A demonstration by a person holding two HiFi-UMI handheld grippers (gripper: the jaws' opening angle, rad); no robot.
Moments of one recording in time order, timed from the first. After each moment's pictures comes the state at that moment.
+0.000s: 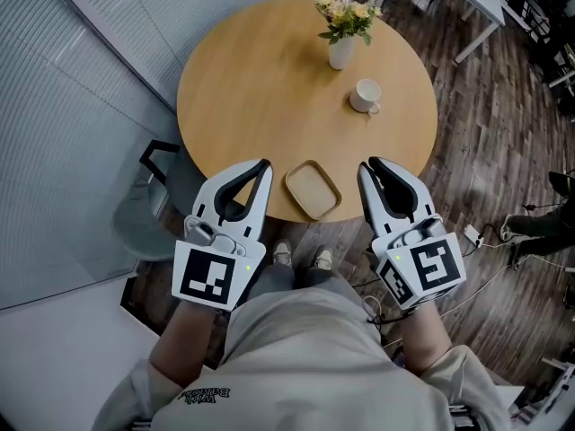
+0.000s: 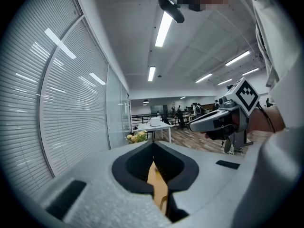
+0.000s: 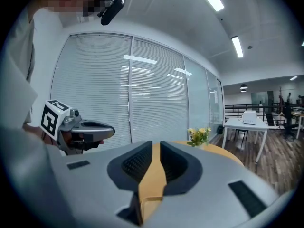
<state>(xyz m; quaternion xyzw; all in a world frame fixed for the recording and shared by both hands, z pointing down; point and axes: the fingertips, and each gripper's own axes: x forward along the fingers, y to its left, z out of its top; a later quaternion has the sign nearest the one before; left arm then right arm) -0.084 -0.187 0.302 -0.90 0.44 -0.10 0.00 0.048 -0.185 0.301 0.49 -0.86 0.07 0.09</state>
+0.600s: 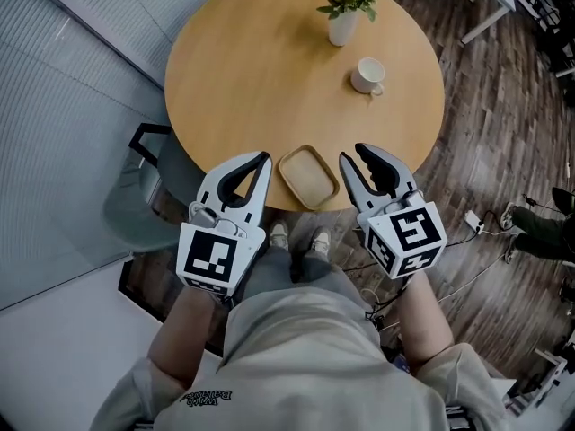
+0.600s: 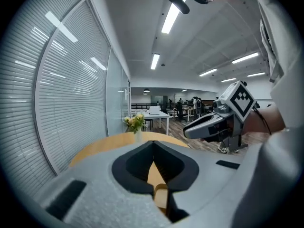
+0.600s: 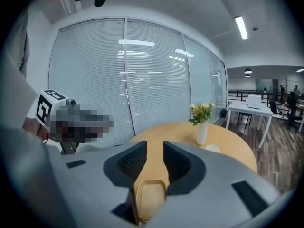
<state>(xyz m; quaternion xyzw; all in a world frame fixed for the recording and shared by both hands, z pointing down) -0.071 -0.208 0.377 -0.89 0.43 -0.14 -0.05 0.053 -0.216 0.400 0.46 -0.86 0.14 0.16</state>
